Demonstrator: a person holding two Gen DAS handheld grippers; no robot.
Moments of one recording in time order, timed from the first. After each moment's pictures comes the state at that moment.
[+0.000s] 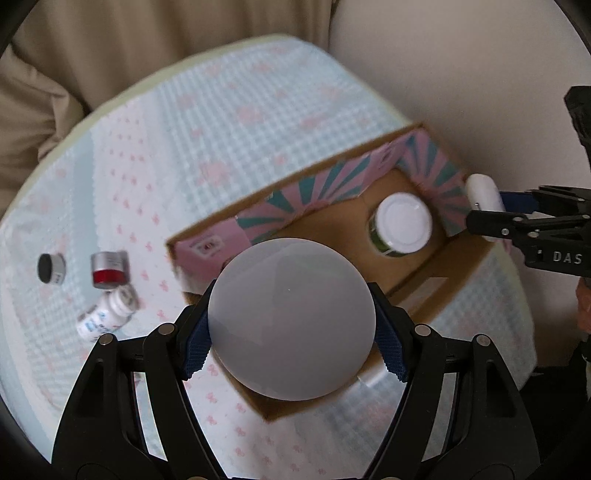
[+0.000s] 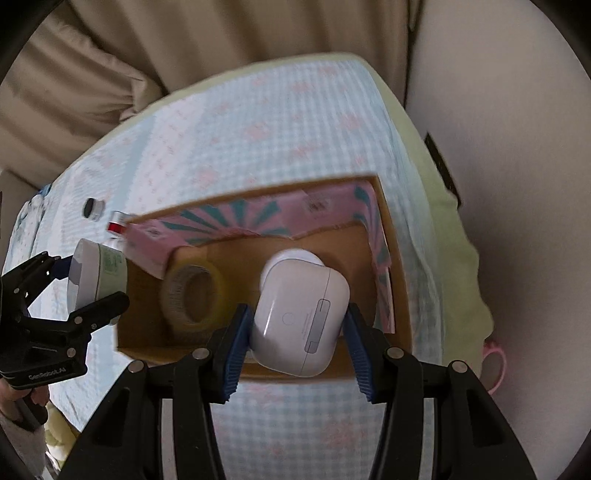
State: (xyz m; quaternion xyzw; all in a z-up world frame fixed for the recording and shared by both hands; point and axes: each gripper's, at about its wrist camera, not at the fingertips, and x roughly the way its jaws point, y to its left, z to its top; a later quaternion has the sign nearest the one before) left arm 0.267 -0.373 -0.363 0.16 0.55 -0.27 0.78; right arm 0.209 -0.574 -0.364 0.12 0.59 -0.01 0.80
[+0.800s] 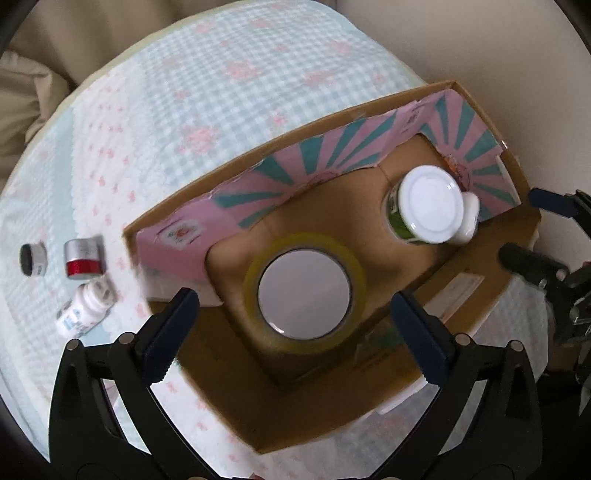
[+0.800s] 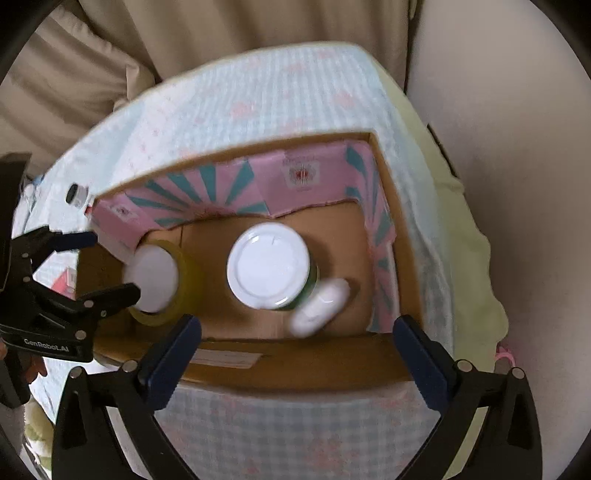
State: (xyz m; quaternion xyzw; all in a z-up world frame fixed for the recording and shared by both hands) left arm 0.285 -0.389 -0.411 0.18 0.59 -0.25 0.75; right arm 0.195 -0.580 -0.402 0.10 0.57 -0.01 0.82
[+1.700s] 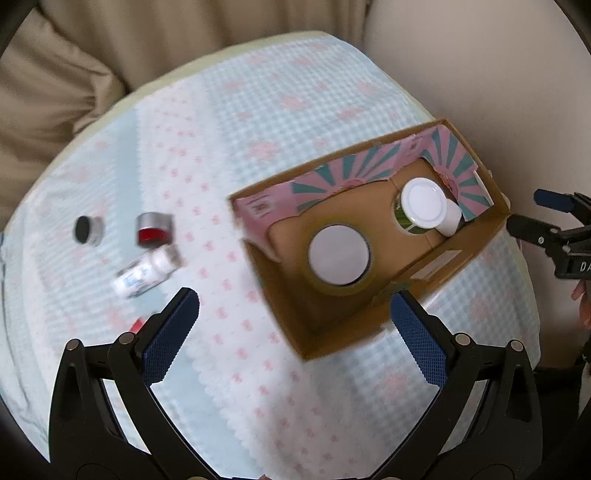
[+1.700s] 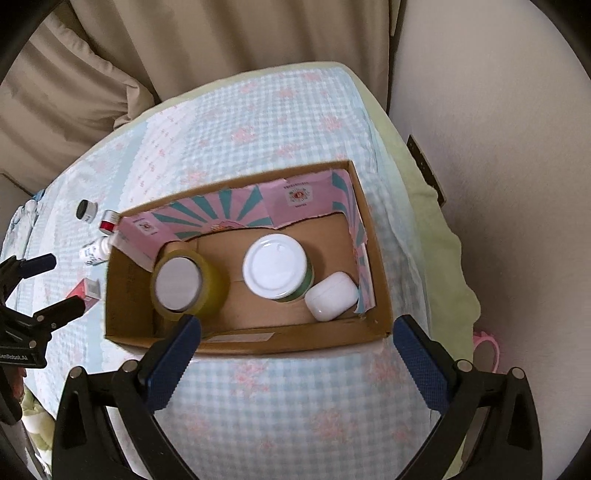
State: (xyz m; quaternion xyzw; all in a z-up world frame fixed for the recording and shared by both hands) left arm 0.241 -0.320 -0.323 0.15 0.55 -0.21 0.79; right arm 0.171 -0.577 -0.349 0.11 0.56 -0.03 0.82
